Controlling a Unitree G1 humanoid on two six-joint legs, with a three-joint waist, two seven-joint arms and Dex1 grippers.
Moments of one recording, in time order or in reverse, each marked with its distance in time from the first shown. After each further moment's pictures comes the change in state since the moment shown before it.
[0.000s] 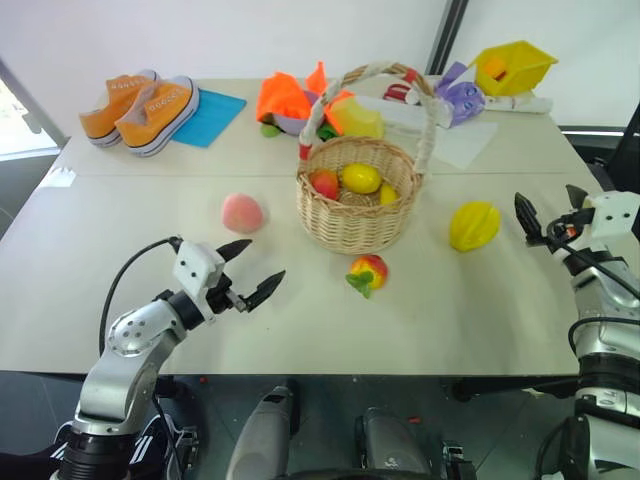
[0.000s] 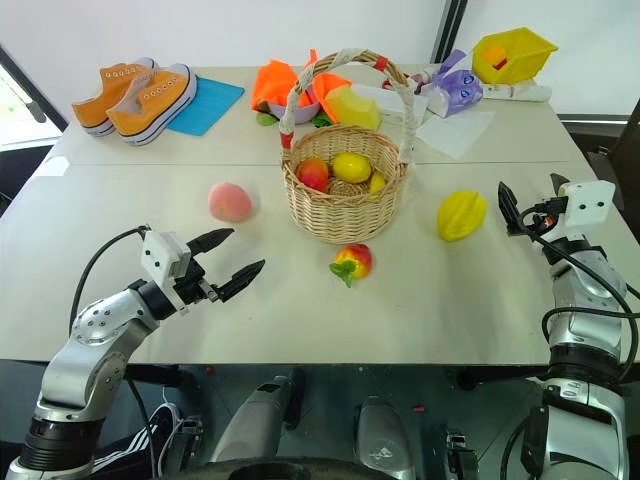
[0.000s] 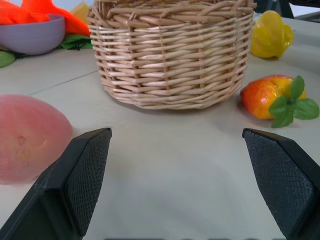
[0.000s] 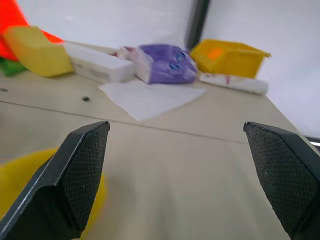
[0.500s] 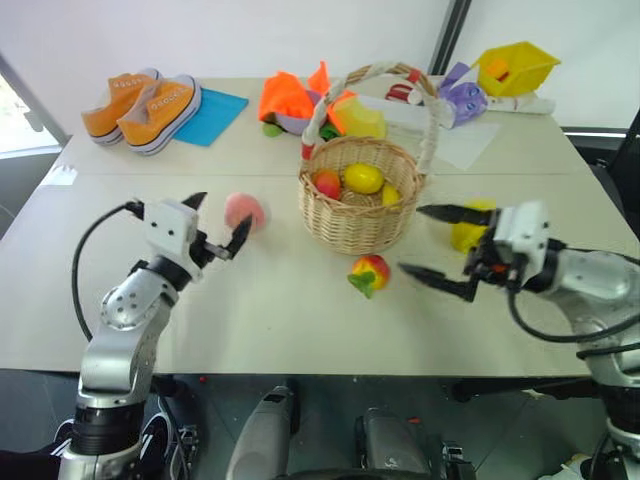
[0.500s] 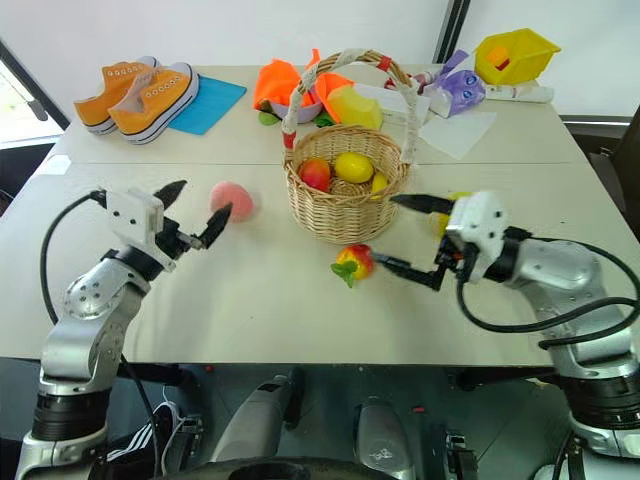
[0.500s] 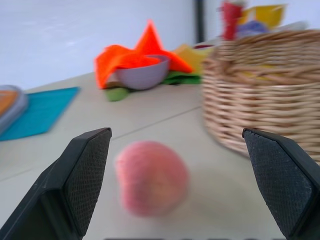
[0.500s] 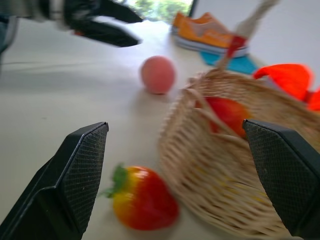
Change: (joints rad) left arm -0.169 -0.047 0.107 0.031 0.114 0.072 0.324; right arm 0.120 -0.188 0.315 -0.737 0.169 0.352 0.381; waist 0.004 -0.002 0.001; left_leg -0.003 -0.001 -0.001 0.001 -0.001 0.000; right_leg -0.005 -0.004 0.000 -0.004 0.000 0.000
